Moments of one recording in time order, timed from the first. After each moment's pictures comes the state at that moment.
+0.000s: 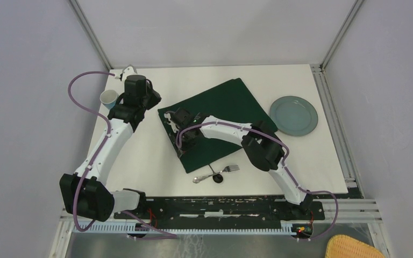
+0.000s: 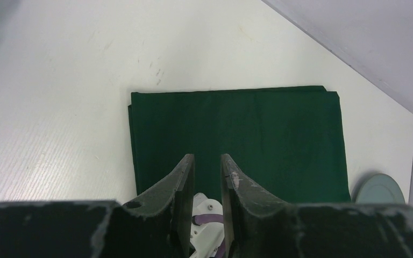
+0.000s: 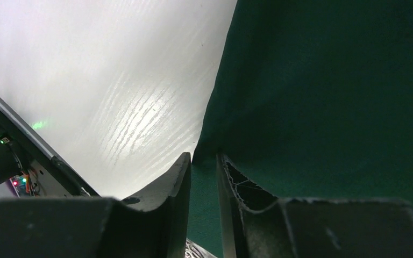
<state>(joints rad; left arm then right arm) -0.21 1.28 1.15 -0.41 -0.23 -0.66 0.98 2.29 1.83 -0.62 -0.28 0.38</state>
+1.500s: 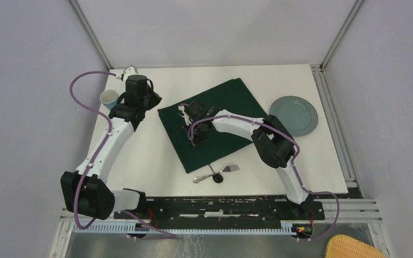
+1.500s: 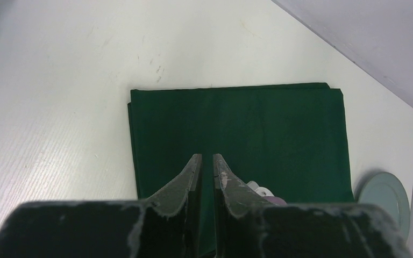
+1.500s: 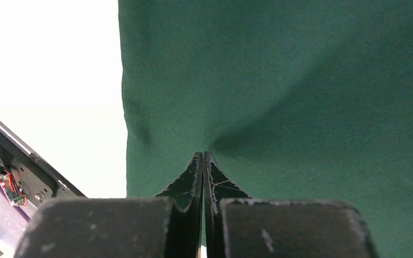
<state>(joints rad) -0.21 1.29 1.15 -0.41 -0.23 -0.66 0.87 2.19 1.69 -0.59 -0.26 0.36</state>
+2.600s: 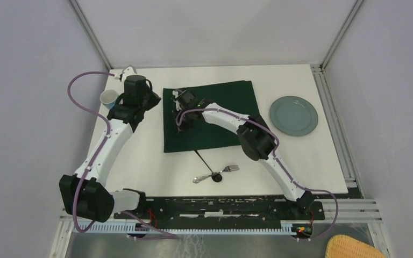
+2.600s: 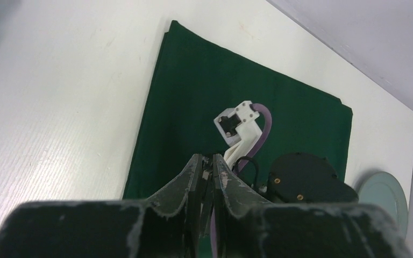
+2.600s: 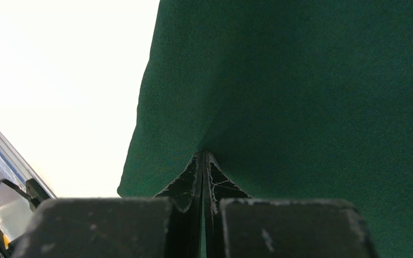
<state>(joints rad) -0.21 1.27 1.15 -0.43 -0.23 -0.66 0.84 2.51 2.12 -0.53 -0.30 0.52</state>
